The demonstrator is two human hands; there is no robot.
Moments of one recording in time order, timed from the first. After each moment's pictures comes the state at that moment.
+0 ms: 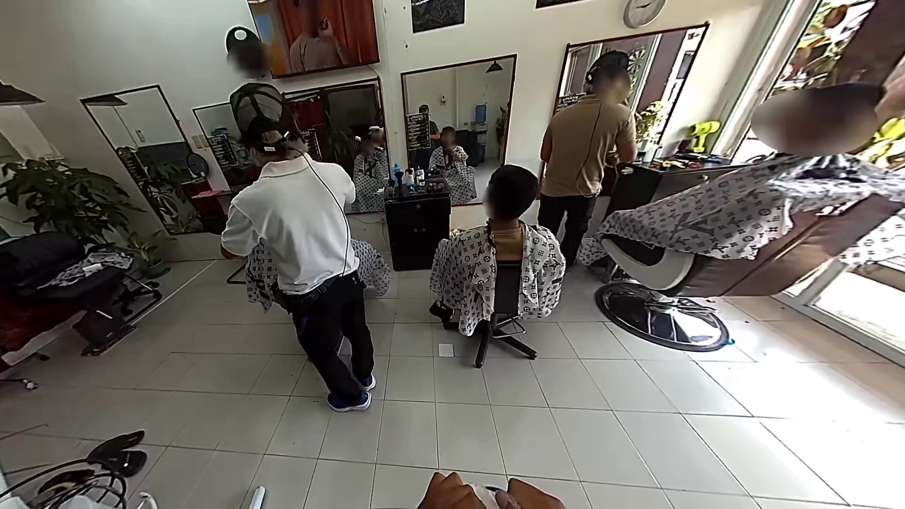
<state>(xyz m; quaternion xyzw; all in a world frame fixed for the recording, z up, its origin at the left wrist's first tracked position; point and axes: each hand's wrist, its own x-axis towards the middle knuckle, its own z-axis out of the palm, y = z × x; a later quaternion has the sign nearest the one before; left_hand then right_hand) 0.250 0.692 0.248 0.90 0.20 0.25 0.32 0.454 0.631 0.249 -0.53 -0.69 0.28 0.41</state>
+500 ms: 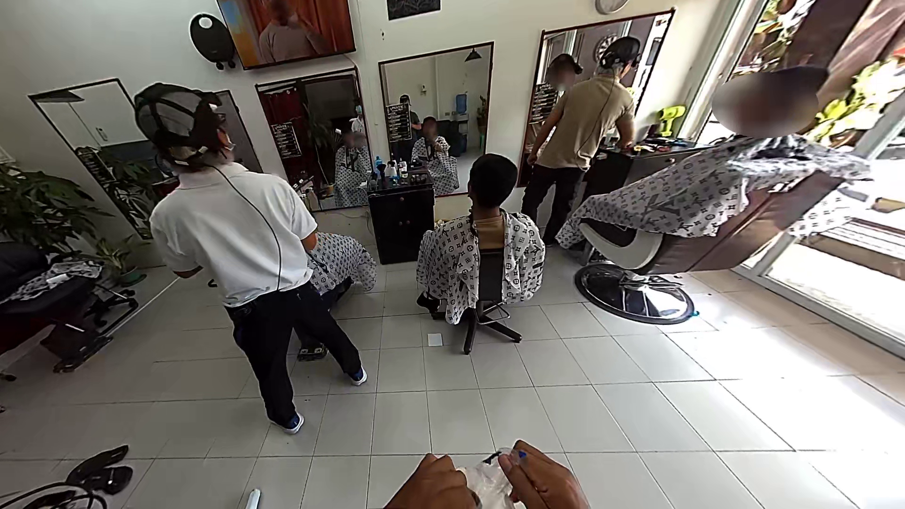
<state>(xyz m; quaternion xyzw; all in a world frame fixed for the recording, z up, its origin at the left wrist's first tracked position) 0.245 0.701 0.296 0.93 0.08 0.24 0.28 0.464 0.627 0.273 -0.54 -0.68 0.14 0.48</state>
